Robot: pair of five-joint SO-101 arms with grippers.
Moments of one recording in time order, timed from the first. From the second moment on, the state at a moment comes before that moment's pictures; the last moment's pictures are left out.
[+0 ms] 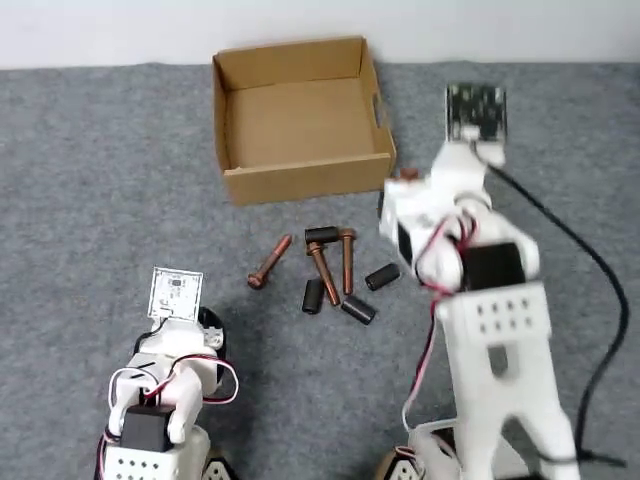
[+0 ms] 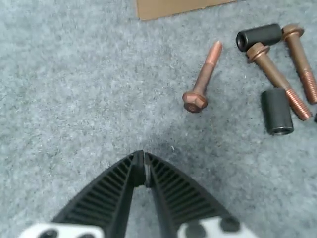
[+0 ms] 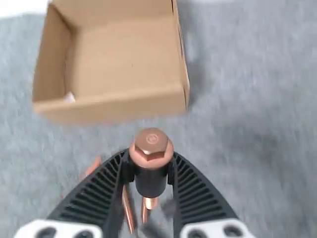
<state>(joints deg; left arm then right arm) 2.1 -103.4 96.7 65.1 7.3 -12.8 -30.3 16.7 61.4 -12.2</state>
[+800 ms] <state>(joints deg) 2.1 -103.4 96.7 65.1 7.3 -15.1 23.5 -7.7 27.4 -2.2</state>
